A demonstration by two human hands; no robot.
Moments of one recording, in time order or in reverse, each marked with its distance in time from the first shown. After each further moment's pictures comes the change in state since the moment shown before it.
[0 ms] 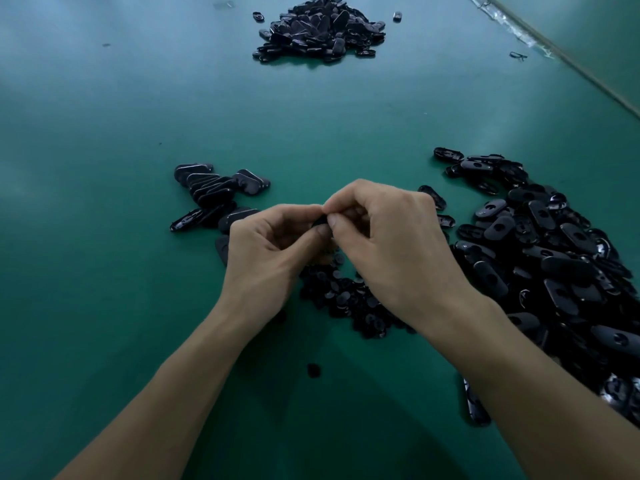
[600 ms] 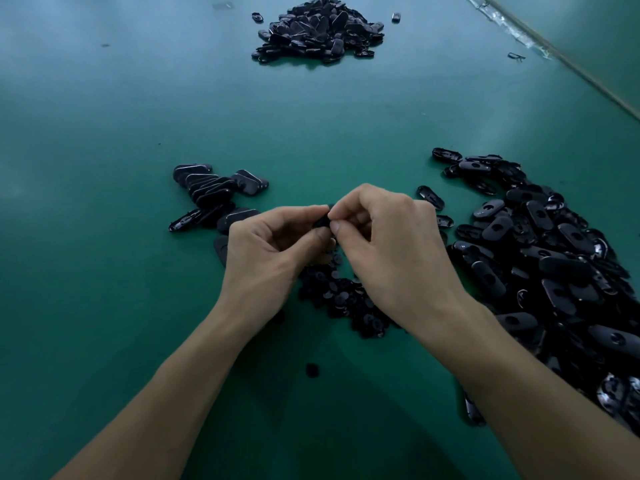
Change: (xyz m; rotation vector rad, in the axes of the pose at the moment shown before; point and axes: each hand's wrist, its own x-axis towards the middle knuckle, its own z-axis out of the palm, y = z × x) left_hand 0.001 0.000 -0.002 0.042 -0.014 0.005; right_hand -0.003 0.004 0.005 -0.002 0.035 0.065
